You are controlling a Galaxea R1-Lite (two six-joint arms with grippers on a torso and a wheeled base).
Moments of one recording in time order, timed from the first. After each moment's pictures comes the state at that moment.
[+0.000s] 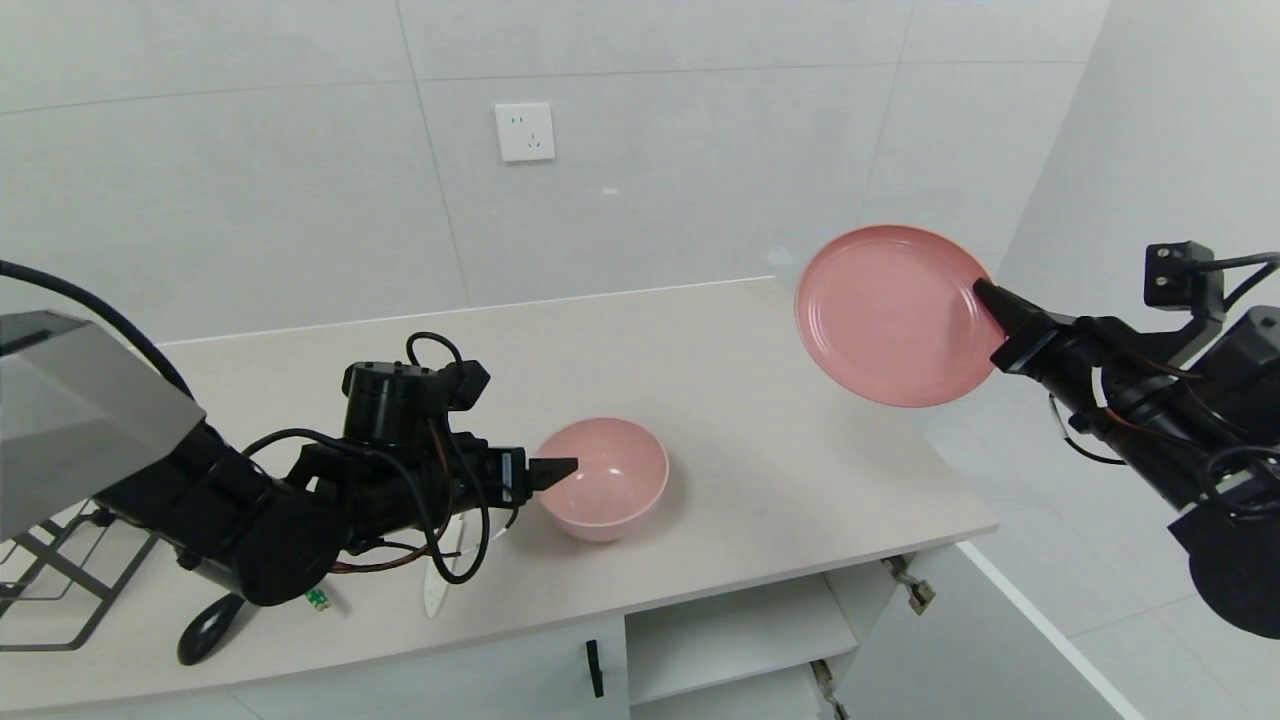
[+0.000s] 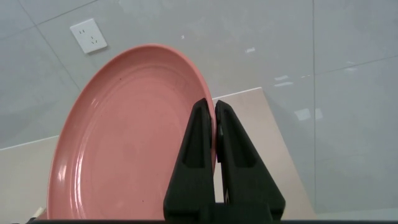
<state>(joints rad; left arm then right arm) -0.37 1.98 -0.73 -0.72 -0.22 -0.25 0.11 1.88 -0.50 -1.57 0.15 0.32</state>
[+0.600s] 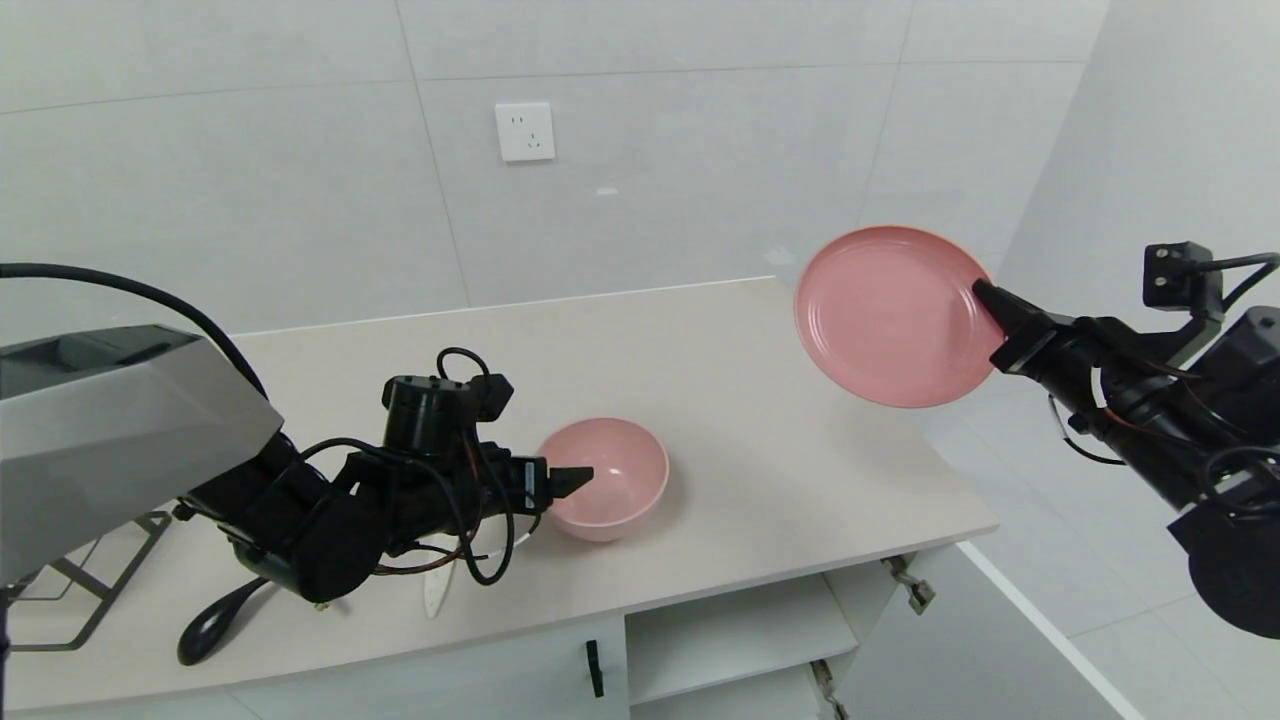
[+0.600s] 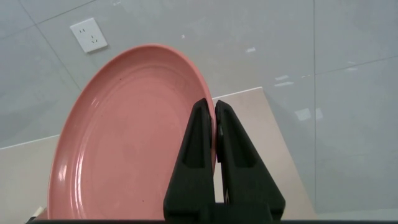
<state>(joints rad) -0.39 2.09 -0.77 -0.76 -0.20 -0.25 0.11 1.88 -0.50 -1.57 0.15 0.32</state>
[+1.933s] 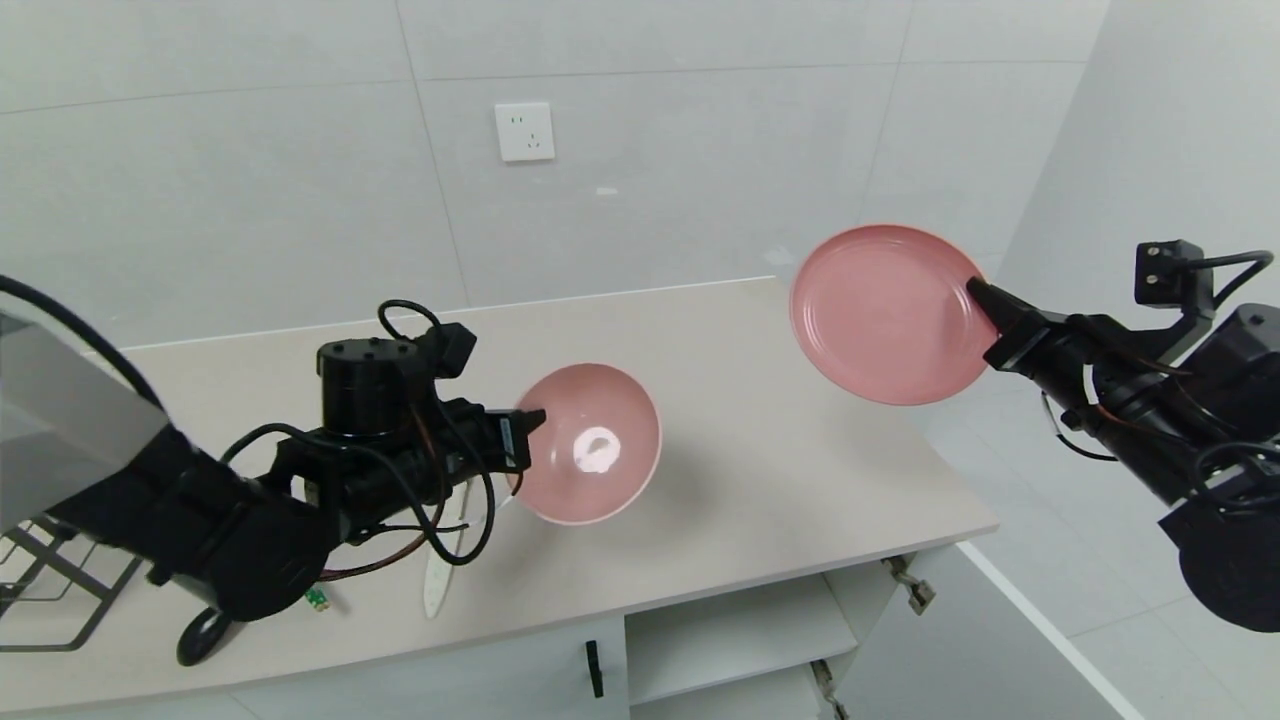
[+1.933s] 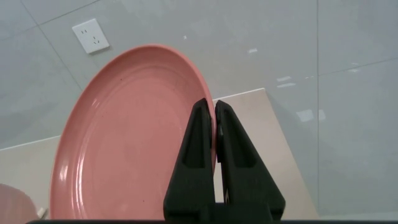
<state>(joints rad) -0.40 1.90 -0.69 -0.90 -0.16 -0.29 0.12 1.89 -0.52 -1.57 0.15 0.32</state>
